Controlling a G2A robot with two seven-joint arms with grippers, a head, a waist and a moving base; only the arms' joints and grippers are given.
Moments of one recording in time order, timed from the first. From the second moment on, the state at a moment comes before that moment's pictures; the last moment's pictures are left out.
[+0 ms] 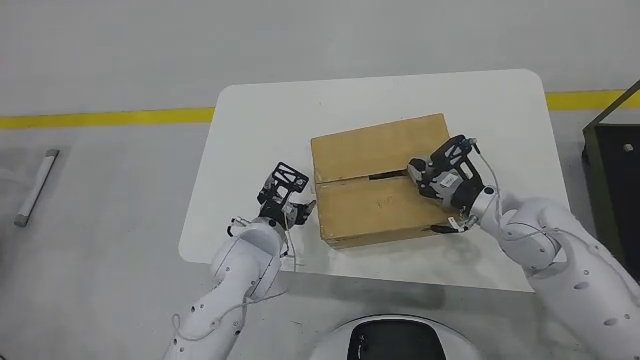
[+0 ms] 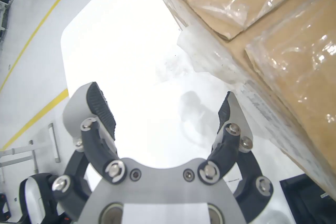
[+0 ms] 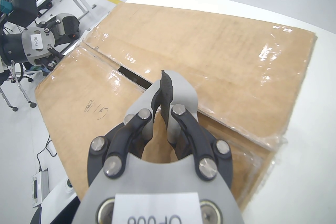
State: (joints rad) left arm 1.10 -1.09 -1.05 -1.77 1.47 -0.03 -0.66; right arm -1.18 -1.09 1.26 -1.72 -0.83 -0.30 0.43
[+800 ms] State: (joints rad) left arm 1.12 -1.12 -1.12 -1.81 1.40 0.03 -0.47; right arm -1.16 -1.10 1.23 -1.70 -0.83 -0.30 0.44
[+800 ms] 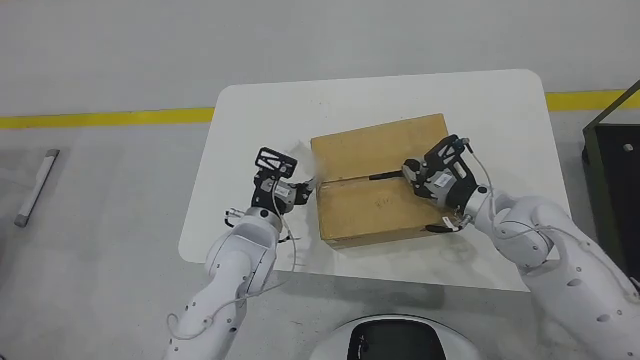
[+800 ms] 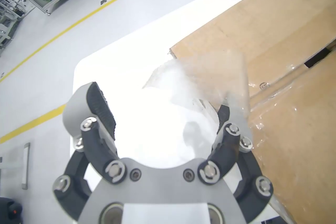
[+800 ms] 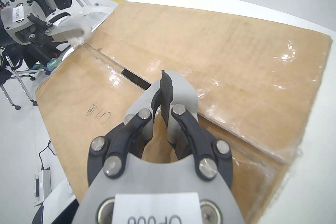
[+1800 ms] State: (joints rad) left arm 0.86 -1.21 -0.96 -1.72 1.44 -0.04 -0.48; right arm -1.25 -1.08 1.44 -1.82 -0.74 -0.29 0.41
